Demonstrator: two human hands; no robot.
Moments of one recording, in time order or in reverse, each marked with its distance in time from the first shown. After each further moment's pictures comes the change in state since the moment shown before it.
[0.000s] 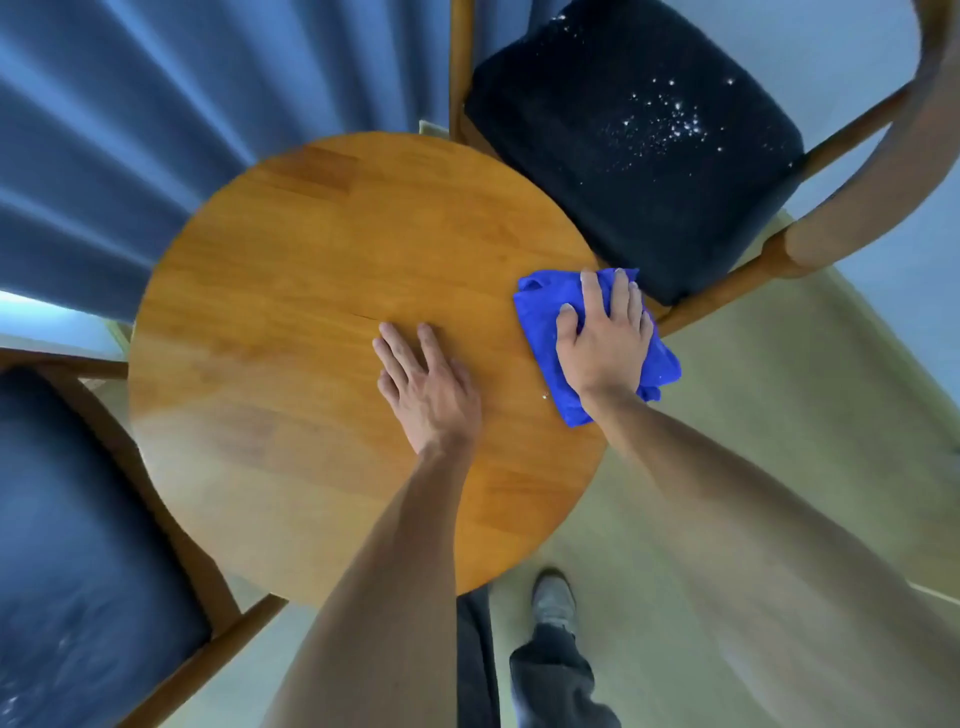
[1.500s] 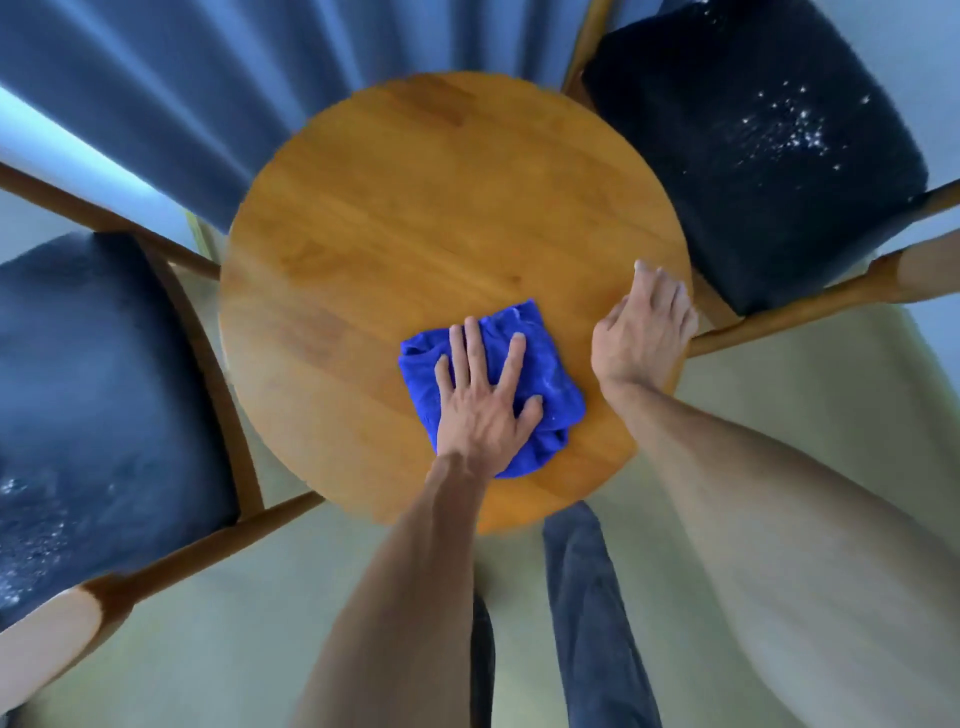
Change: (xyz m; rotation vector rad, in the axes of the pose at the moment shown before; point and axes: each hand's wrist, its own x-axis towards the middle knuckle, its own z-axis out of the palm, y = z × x) left_hand -0.071 -0.057 0.005 0.105 0.008 0.352; right_hand -0.041 -0.042 -0.012 -0.018 0.134 -0.092
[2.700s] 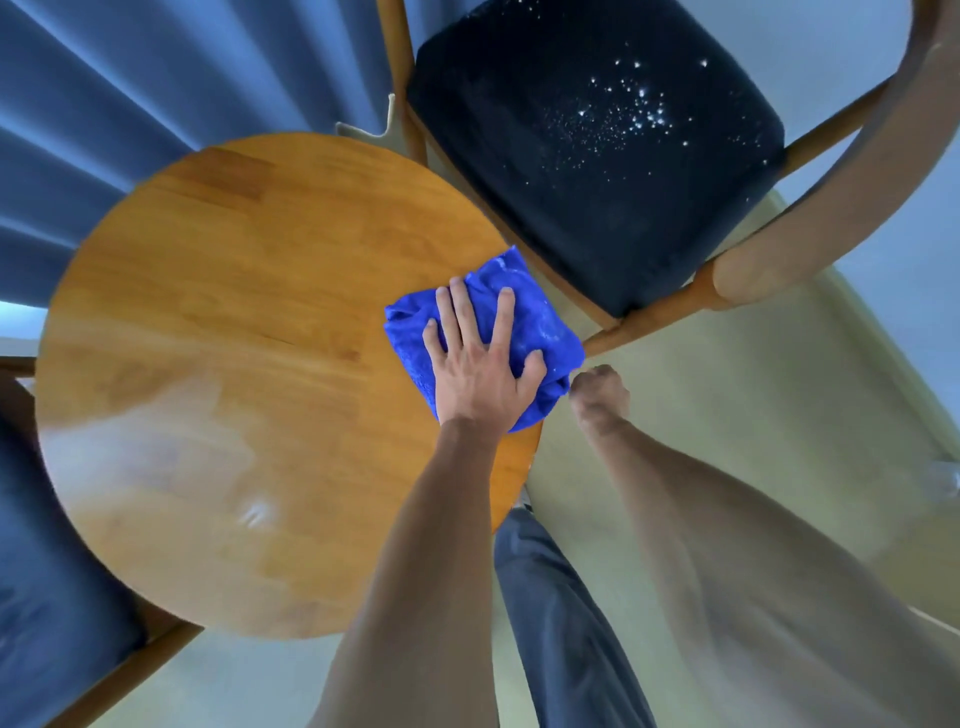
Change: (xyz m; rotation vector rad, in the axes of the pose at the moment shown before) left_hand 0.135 0.166 0.018 0.063 -0.011 0.044; right_hand 0.062 0.140 0.012 0.390 -0.637 0.836
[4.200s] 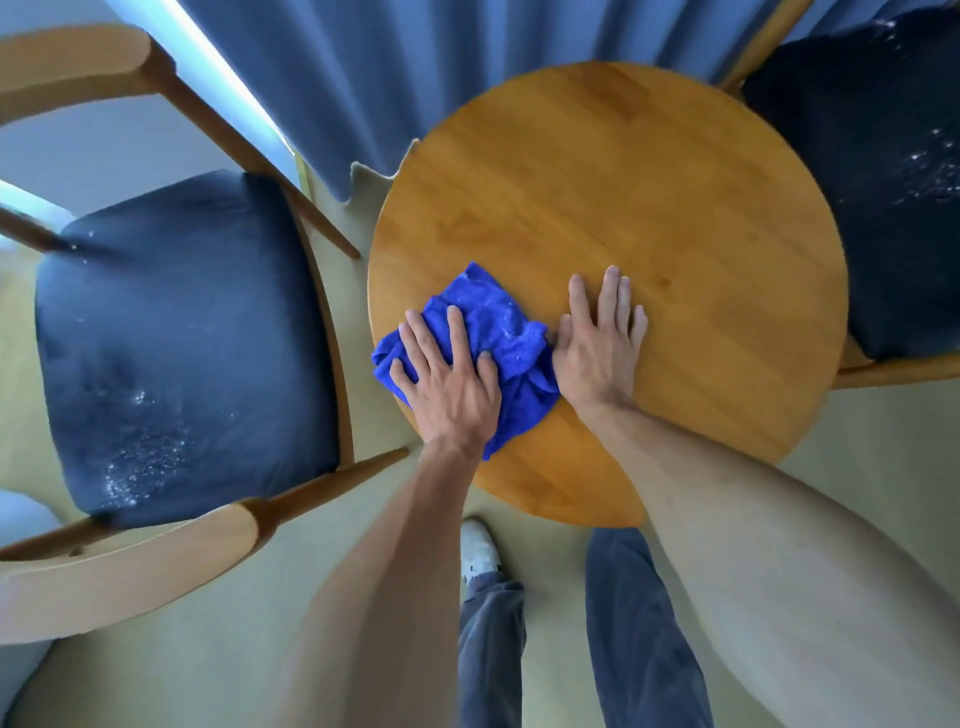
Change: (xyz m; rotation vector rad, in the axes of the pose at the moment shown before) left_hand -0.190 -0.310 -0.030 -0.109 0.063 -0.649; right_hand -0.215 -0.048 0.246 -0.664 0.330 -1.144
